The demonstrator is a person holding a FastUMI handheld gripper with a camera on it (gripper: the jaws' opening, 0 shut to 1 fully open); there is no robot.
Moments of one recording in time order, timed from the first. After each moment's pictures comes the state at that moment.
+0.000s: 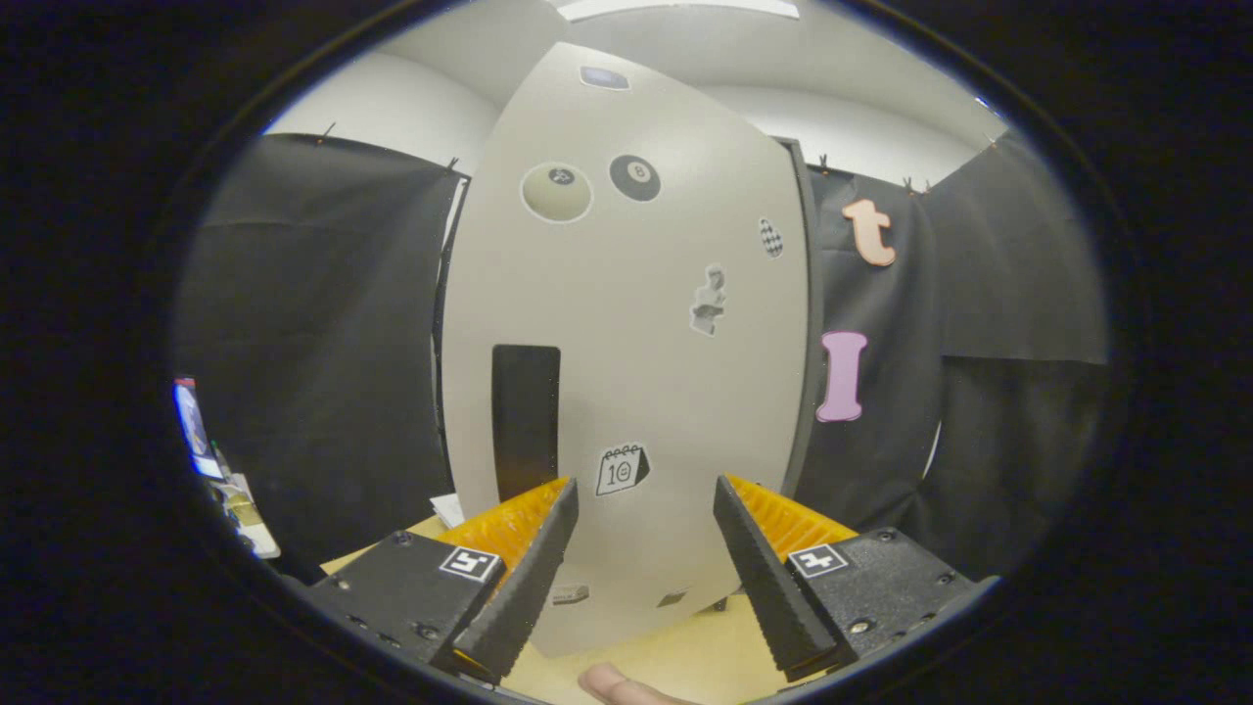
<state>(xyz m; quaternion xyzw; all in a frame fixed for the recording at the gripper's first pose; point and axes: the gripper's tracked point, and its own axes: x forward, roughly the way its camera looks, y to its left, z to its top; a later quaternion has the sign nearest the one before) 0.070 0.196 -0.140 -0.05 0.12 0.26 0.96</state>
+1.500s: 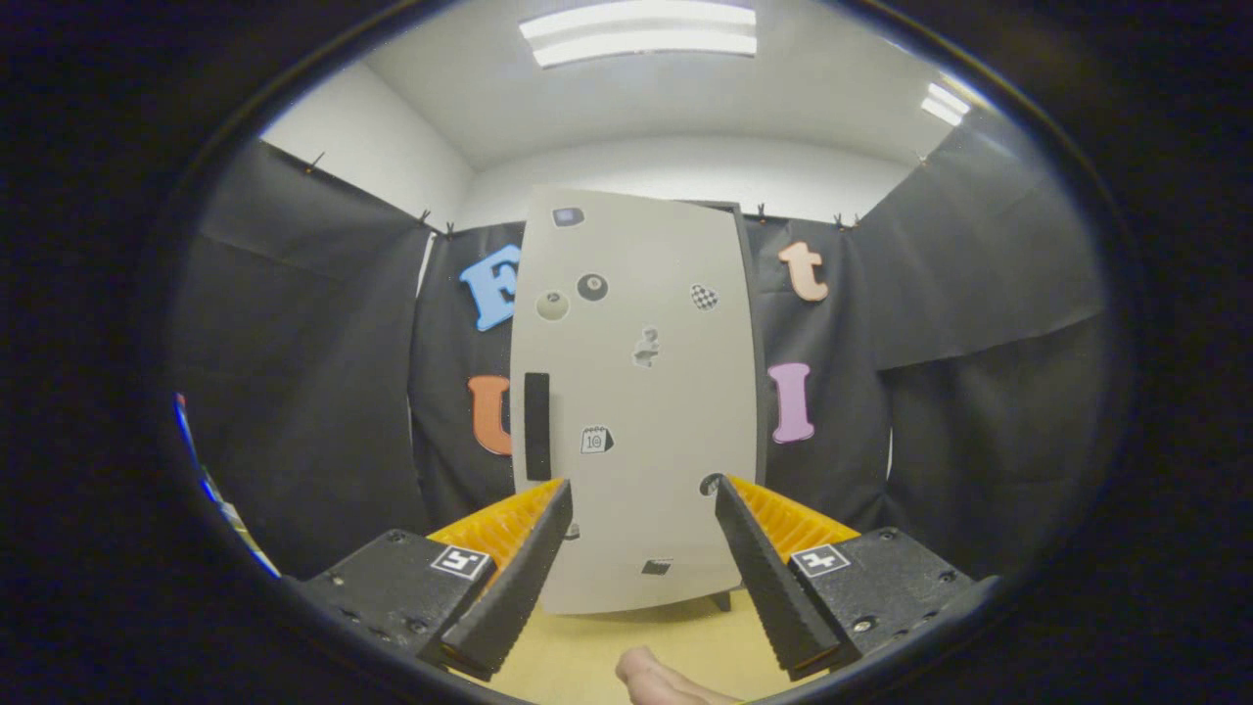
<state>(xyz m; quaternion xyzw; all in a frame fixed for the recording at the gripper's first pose) -0.051 0.135 -0.127 0.00 0.01 0.18 0.98</state>
